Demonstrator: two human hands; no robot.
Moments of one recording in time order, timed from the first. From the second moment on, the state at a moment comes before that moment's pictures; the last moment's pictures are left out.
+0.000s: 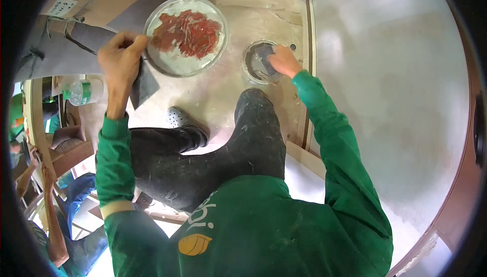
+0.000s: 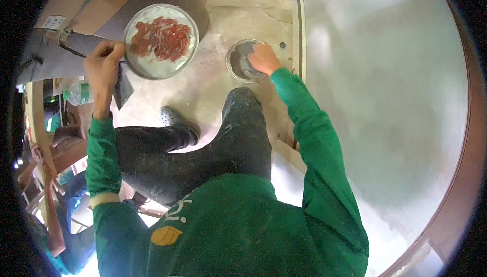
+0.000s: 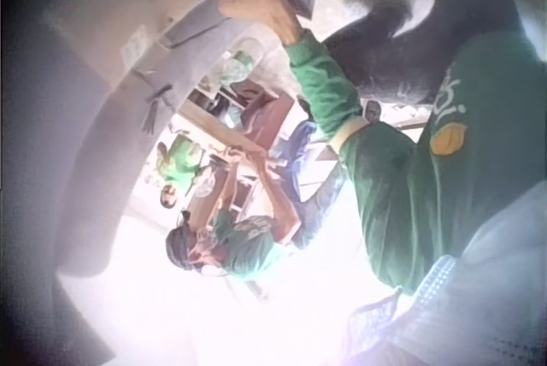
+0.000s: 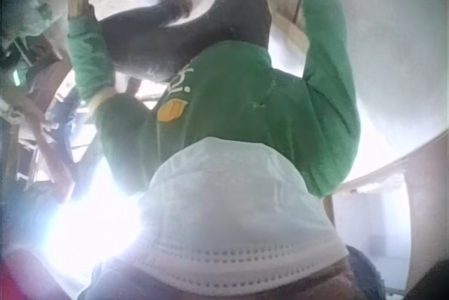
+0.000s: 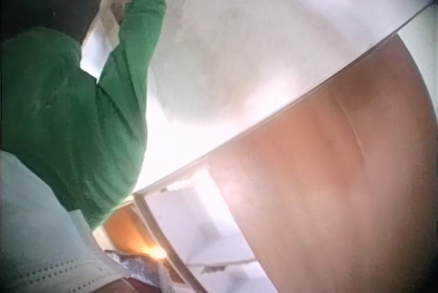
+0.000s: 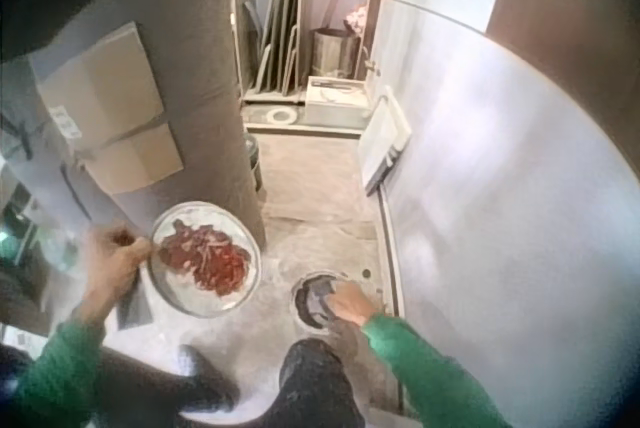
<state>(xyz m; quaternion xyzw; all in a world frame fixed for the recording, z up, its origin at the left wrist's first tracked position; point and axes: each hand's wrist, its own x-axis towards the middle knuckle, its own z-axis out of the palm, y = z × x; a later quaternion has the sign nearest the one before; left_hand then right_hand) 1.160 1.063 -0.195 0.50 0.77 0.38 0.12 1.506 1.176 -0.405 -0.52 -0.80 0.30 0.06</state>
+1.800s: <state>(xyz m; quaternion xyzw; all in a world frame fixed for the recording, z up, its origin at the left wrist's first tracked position) 1.133 1.041 -0.211 0.45 0.78 0.42 0.13 1.539 1.141 -0.343 -0.50 -0.80 0.28 0.20</state>
